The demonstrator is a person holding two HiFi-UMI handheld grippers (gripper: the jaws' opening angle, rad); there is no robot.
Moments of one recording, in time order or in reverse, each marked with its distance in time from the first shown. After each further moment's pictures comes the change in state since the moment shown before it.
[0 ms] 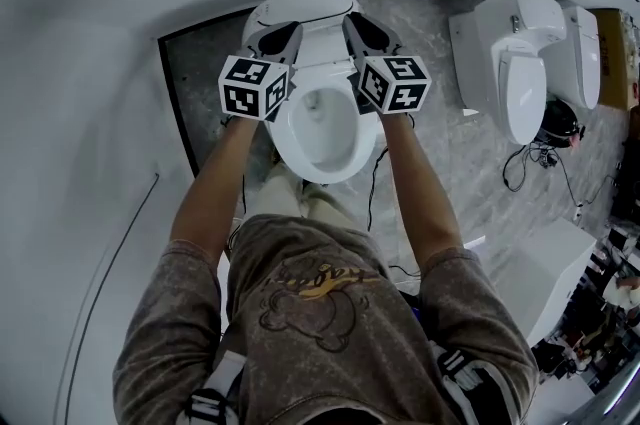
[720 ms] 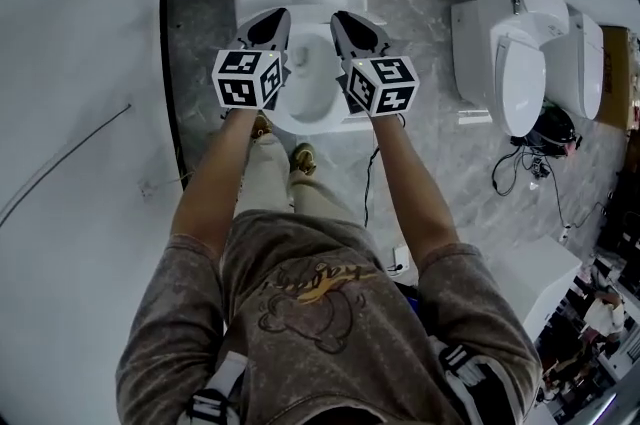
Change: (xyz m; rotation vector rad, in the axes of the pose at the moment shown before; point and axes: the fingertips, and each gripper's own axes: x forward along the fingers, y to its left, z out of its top) left arm -0.082 -0.109 -0.099 -0.086 -0.096 0.237; right arm -0.146 0.047 -0.100 -0.079 0.012 0.153
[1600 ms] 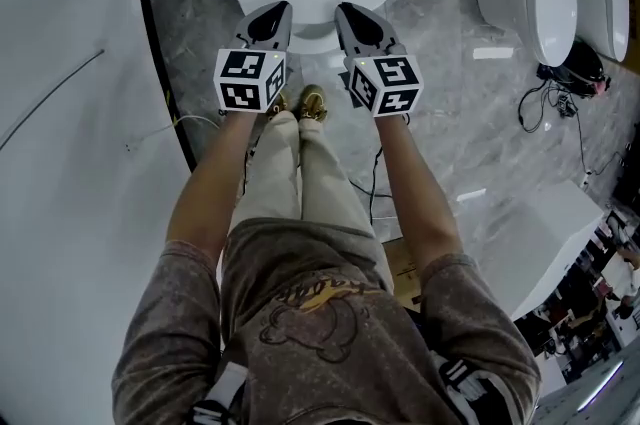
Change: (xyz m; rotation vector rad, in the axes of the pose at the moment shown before) left arm -0.078 -0.057 -0.208 0.030 0.169 -0.042; right arm -0.096 0.041 -0.206 0.077 0.086 -0.084
